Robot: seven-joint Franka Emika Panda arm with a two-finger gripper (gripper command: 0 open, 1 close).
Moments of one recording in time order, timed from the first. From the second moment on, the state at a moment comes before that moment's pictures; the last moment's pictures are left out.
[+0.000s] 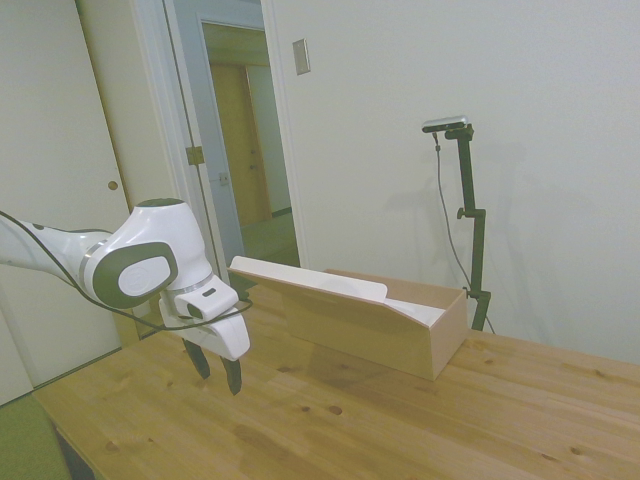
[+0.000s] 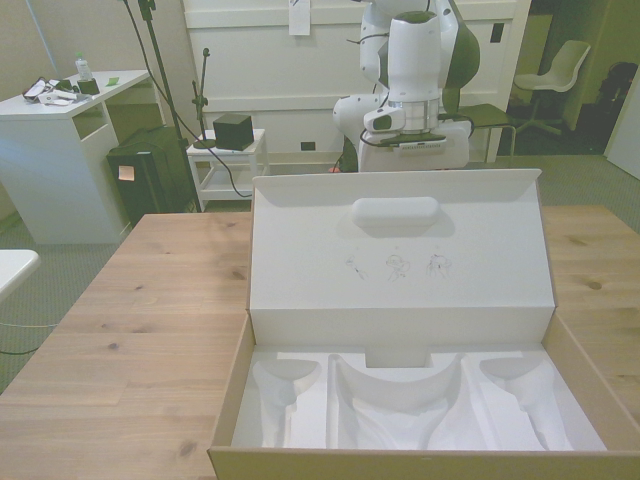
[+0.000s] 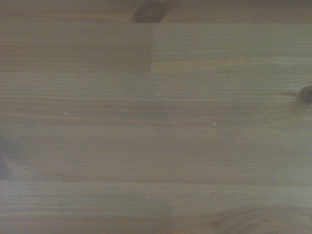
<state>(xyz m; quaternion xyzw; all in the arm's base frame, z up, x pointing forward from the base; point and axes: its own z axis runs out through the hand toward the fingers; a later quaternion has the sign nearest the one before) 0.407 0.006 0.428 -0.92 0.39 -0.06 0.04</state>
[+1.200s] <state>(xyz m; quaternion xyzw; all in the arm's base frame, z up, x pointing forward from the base) 0.570 0.046 0.566 -0.92 0.31 -0.23 0.08</state>
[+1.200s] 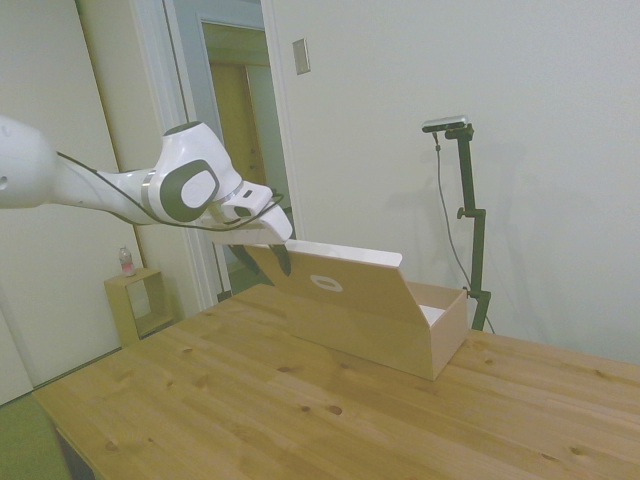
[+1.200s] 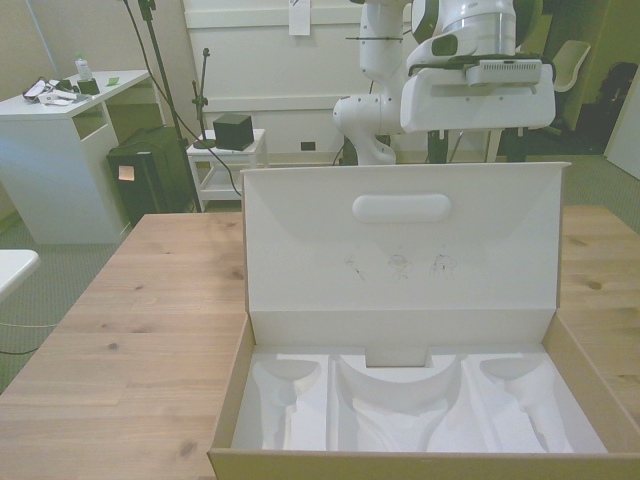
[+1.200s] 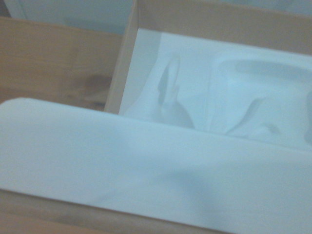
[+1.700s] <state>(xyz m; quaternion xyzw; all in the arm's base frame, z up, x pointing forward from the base) 0.658 0.019 0.589 -0.91 0.33 -0.22 0.07</state>
